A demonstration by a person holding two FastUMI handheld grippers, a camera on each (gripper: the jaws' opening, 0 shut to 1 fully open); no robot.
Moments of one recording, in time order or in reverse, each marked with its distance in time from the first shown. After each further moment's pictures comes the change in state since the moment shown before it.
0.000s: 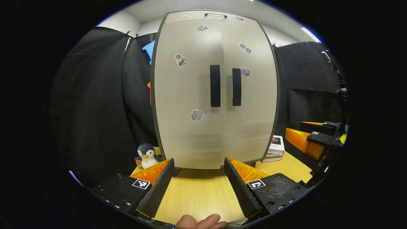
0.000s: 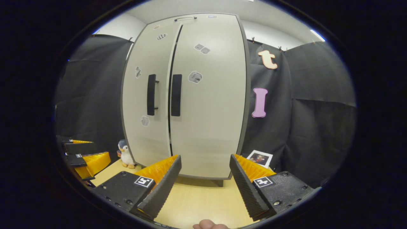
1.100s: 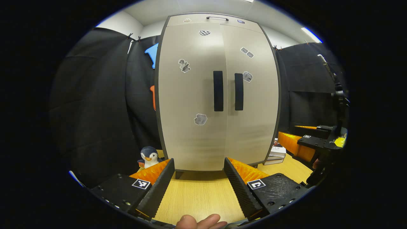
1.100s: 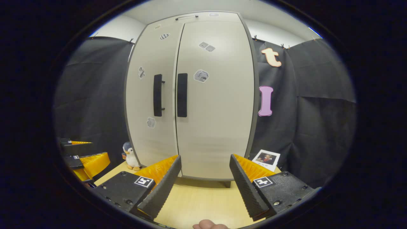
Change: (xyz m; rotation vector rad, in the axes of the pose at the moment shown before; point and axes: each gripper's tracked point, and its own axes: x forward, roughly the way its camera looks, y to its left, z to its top) left arm -0.002 0.002 0.007 0.005 -0.028 0.031; right arm 0.017 0.021 -0.003 0.023 0.023 0.052
